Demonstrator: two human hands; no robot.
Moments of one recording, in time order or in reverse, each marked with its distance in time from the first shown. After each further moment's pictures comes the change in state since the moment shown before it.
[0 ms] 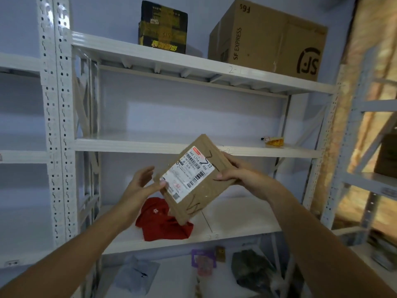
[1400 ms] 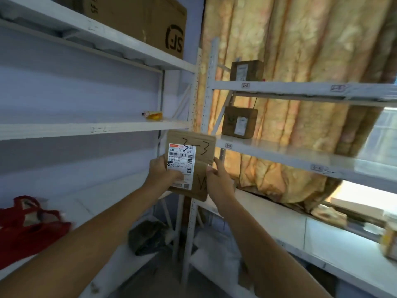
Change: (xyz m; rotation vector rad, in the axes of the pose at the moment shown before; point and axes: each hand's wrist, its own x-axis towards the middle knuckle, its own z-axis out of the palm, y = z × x) left_hand -0.034 0.022 0.312 -0.048 -0.583 0.032; right_hand -0.207 0.053 -0.036 -0.185 1.174 0.323
